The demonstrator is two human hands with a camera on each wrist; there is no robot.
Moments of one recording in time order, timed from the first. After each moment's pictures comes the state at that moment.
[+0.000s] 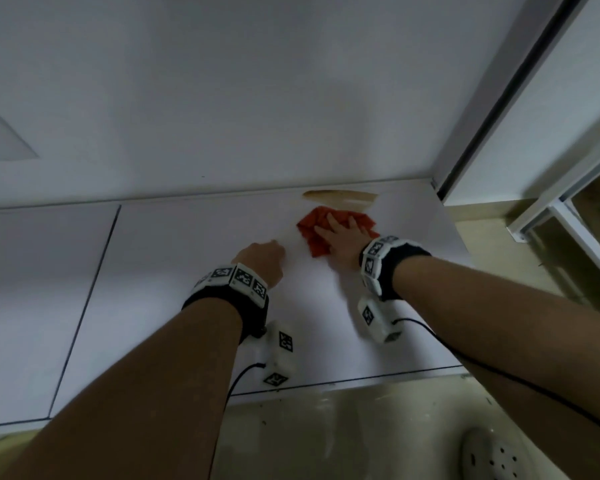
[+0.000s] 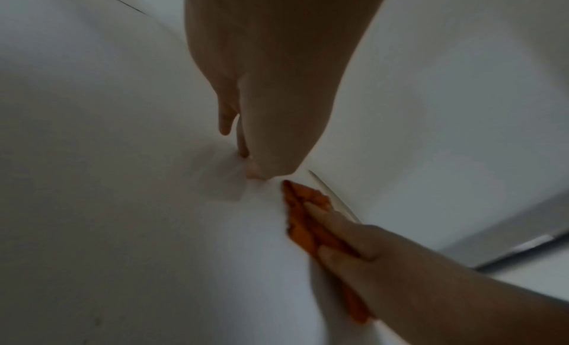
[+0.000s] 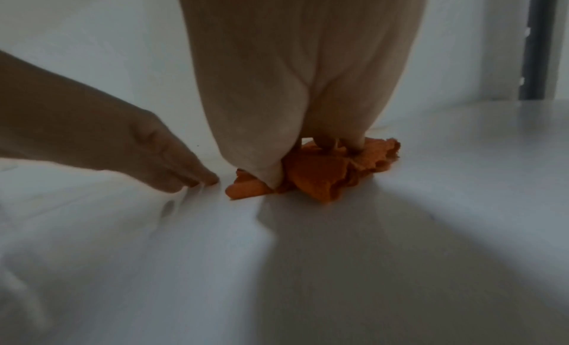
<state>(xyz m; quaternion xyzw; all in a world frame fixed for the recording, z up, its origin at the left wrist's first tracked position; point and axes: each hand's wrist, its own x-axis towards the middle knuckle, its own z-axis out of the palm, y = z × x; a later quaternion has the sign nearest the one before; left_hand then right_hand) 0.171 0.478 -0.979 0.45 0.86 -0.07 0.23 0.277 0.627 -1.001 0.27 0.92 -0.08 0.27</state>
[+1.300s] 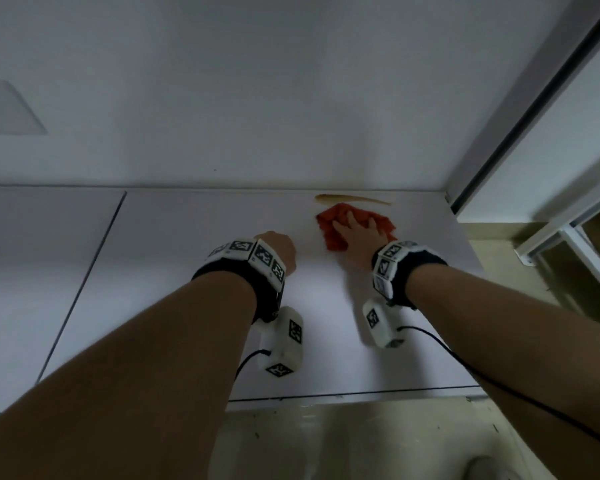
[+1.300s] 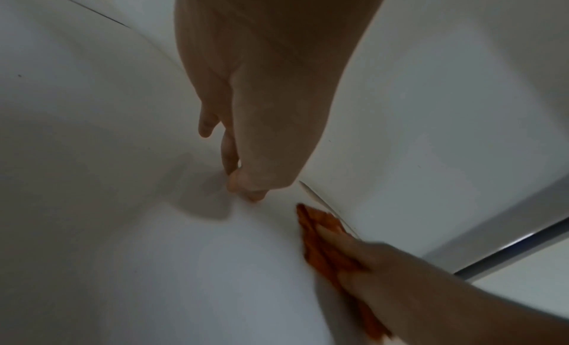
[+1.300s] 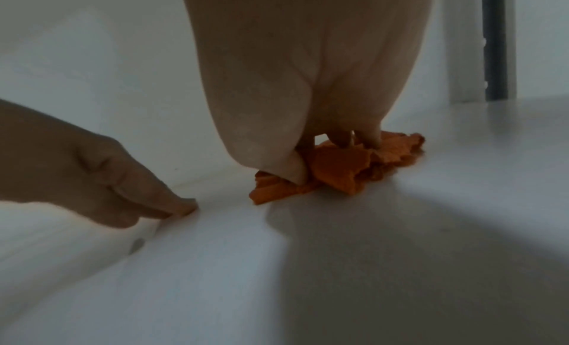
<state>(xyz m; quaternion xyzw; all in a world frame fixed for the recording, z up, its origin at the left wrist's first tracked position) 0.149 0.495 -0.996 0.53 0.82 -0.16 0.19 0.269 0.628 -1.000 0.35 0.90 -0.10 0.24</state>
